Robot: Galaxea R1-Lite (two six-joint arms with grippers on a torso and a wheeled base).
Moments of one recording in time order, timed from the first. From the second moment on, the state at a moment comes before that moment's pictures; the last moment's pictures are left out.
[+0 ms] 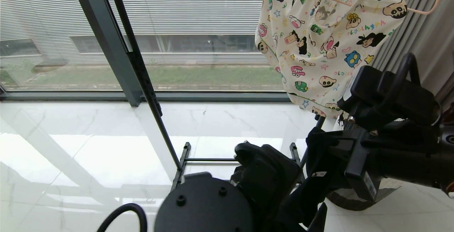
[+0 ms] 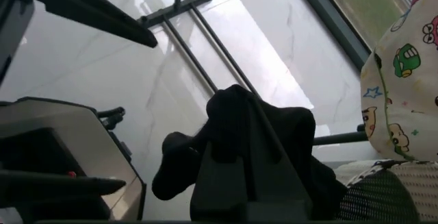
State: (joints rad) left arm -1.18 1.74 -0.72 -0.79 0.36 0.05; right arm 1.02 1.36 -1.05 0.13 -0.23 -0.29
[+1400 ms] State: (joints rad) left arm -1.06 1.97 -0.75 -0.80 0.39 0.05; right arm 1.07 1.32 -1.04 0.12 -0.23 -0.11
